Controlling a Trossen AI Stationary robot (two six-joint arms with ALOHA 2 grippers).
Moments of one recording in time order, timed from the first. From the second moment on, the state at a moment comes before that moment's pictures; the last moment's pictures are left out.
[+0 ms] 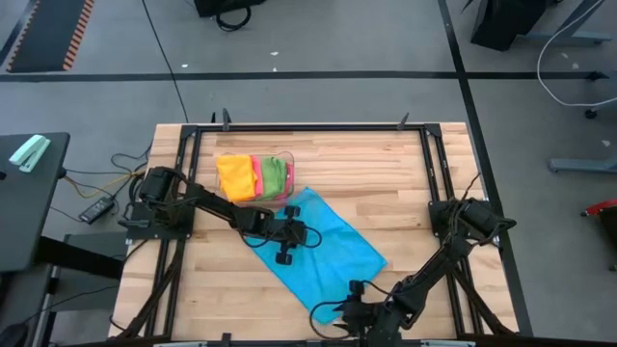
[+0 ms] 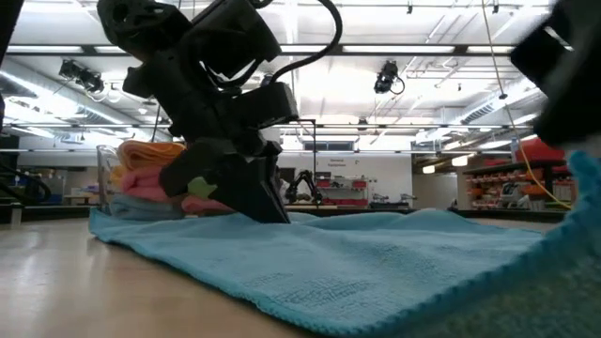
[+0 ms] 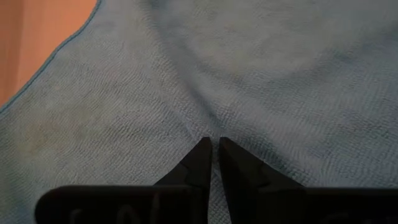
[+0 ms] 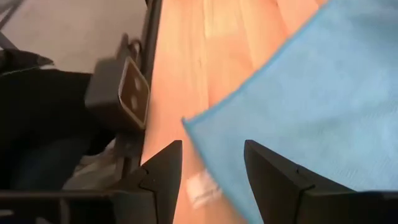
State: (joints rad) left arm -0.20 1.87 0.91 0.08 -0.18 0.09; right arm 0.84 2.02 1.19 0.00 0.57 0.69
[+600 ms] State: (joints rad) left arm -0.23 1.81 0.91 -0.04 -0.18 0.07; right arm 0.81 2.12 1.22 0.15 0.57 0.52
